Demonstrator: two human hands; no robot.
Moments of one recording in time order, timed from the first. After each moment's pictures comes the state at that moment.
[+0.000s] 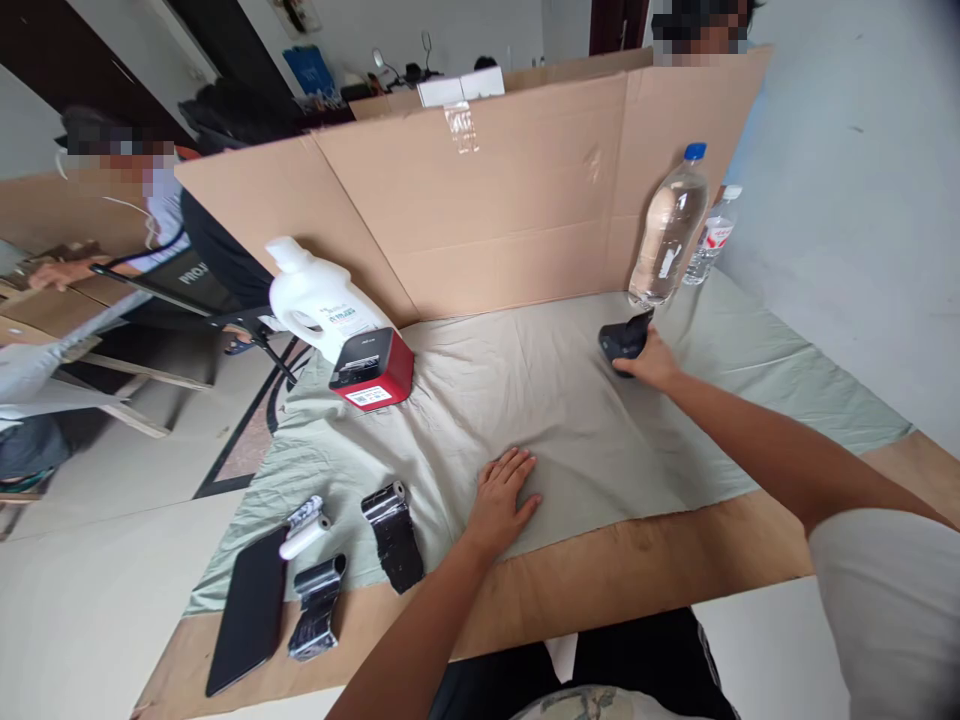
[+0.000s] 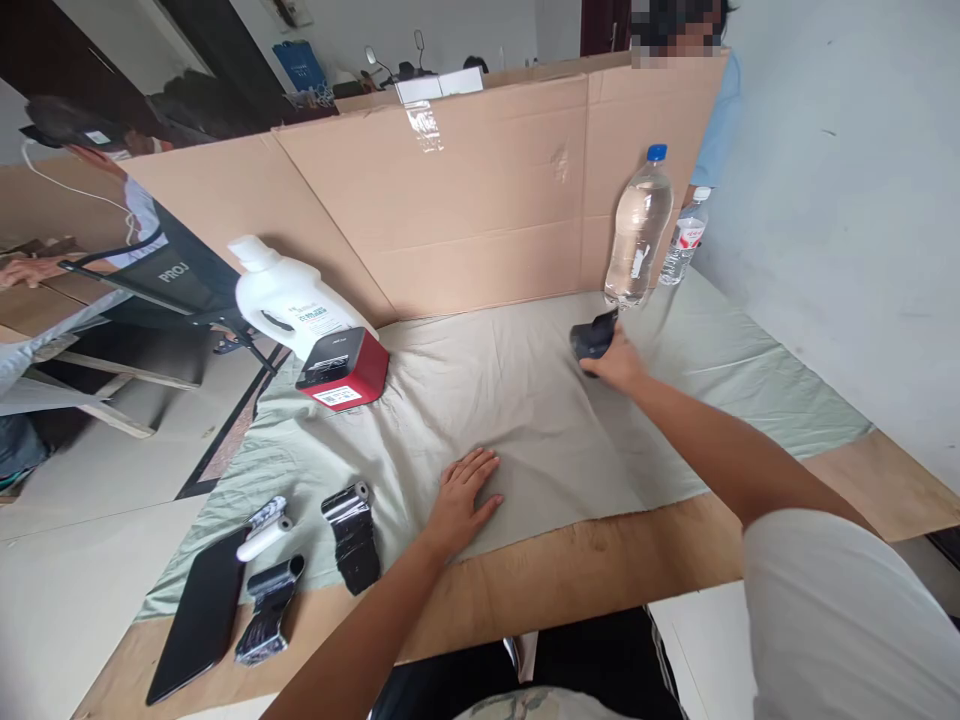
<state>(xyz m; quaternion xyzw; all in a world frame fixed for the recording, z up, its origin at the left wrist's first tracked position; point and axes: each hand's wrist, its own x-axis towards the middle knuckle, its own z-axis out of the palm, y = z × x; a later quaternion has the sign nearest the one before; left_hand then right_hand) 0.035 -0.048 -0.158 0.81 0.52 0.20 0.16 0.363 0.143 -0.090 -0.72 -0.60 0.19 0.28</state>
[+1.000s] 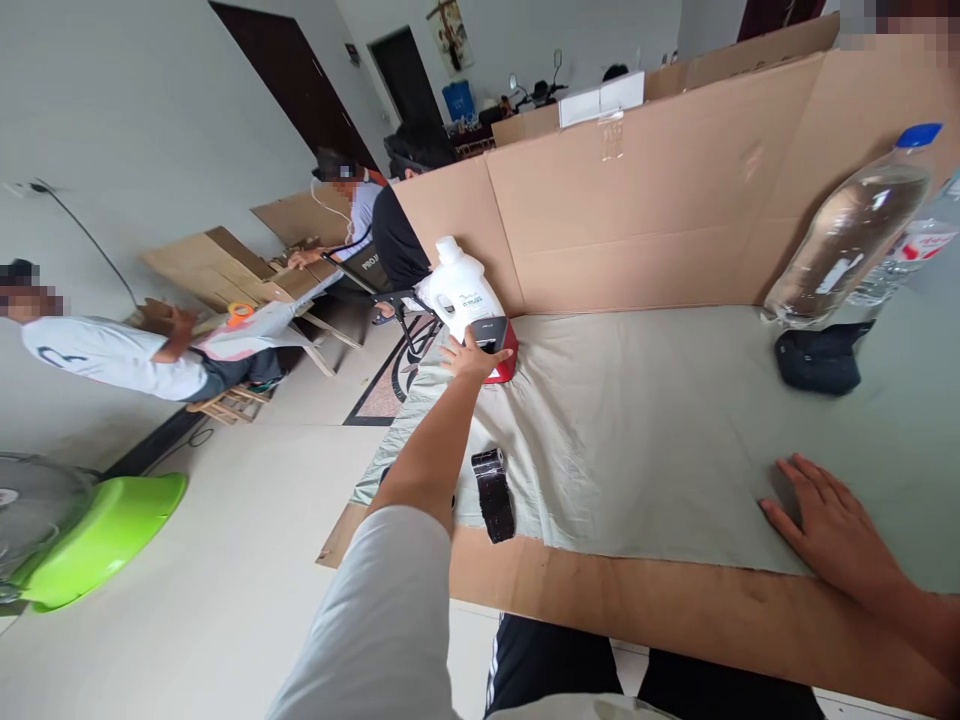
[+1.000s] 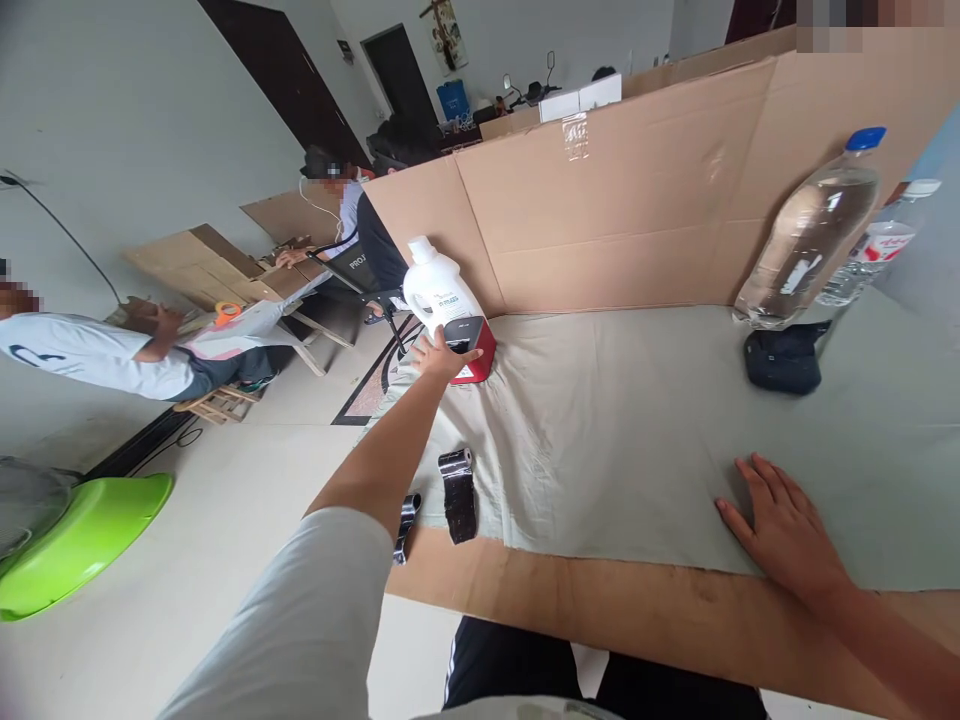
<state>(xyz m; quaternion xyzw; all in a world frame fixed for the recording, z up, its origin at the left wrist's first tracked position) -0.135 0.115 -0.024 0.41 0.87 0.28 0.06 0.397 -0.026 -0.181 -0.64 -0.75 0.04 0.18</state>
